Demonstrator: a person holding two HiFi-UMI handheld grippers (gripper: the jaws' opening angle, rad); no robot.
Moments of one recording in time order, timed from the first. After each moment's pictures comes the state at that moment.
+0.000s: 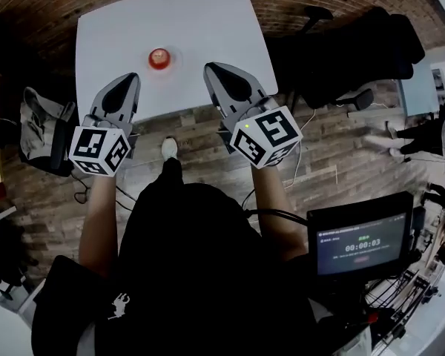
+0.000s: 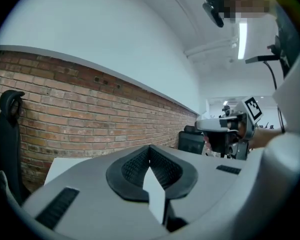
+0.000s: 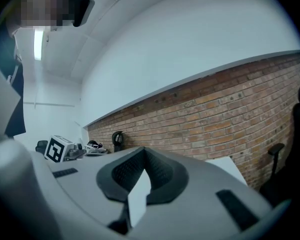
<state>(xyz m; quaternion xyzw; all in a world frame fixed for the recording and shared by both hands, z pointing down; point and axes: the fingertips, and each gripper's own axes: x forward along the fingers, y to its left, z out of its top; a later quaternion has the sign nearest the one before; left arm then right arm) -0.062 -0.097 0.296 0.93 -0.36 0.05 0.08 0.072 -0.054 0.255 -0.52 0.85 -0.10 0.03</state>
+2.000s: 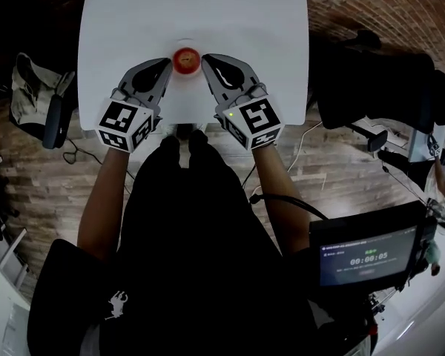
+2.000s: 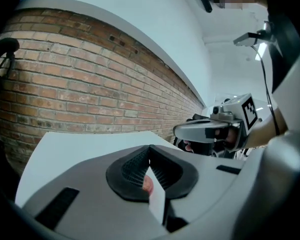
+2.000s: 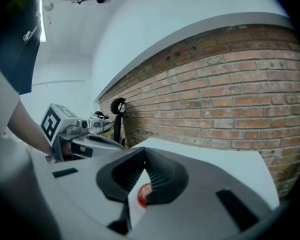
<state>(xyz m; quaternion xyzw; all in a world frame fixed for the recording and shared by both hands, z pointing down) -0.046 -0.226 0.432 0.91 -0.34 0.12 0.17 0.017 -0.224 0.402 -0.42 0.89 -0.11 -0.11</state>
